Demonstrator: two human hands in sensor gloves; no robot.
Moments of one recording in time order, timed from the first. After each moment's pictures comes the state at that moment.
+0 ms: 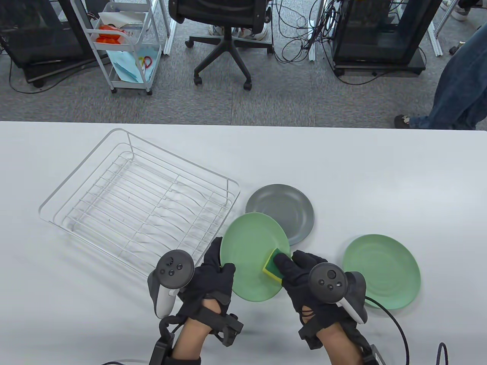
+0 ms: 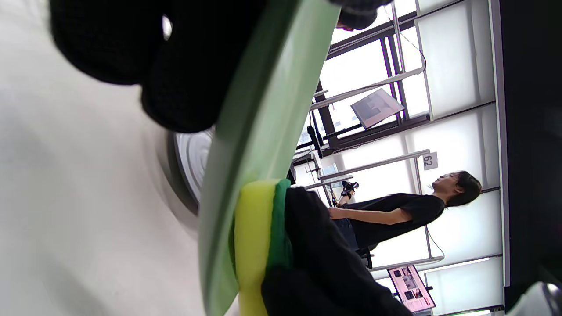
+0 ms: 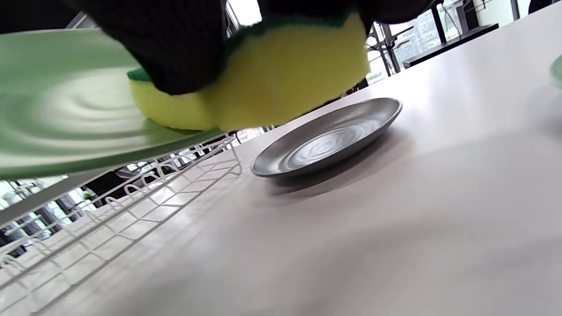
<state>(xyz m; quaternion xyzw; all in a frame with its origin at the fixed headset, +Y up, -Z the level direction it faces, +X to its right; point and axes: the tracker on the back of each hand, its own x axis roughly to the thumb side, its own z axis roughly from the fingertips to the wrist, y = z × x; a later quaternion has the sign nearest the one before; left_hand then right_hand) -0.129 -0.695 -0.194 -0.13 -0.08 0.55 0.82 0.144 -0.702 -0.183 0.04 0.02 0.97 0.25</state>
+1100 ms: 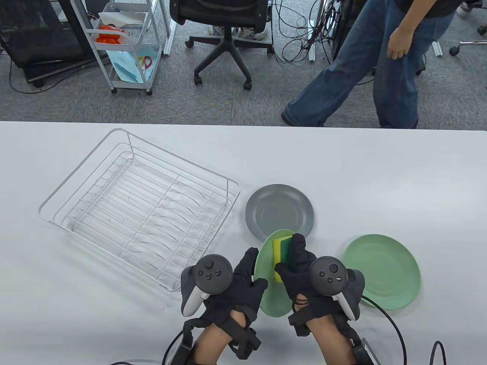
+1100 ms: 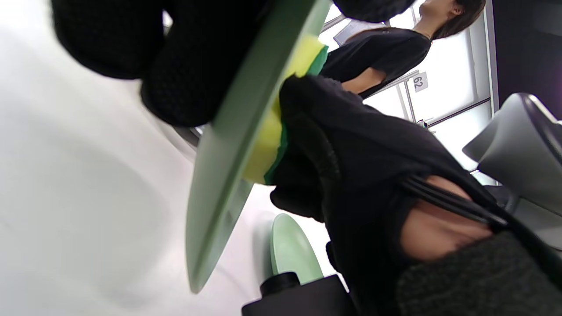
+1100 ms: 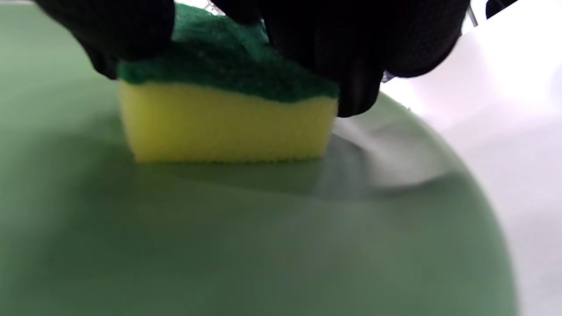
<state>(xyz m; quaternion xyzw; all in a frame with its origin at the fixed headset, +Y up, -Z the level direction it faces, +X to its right) -0.080 -0.700 -0.186 -0.17 -0.16 0.48 0.85 0.135 -0.708 -0.191 0.01 -0.02 0.94 0.34</state>
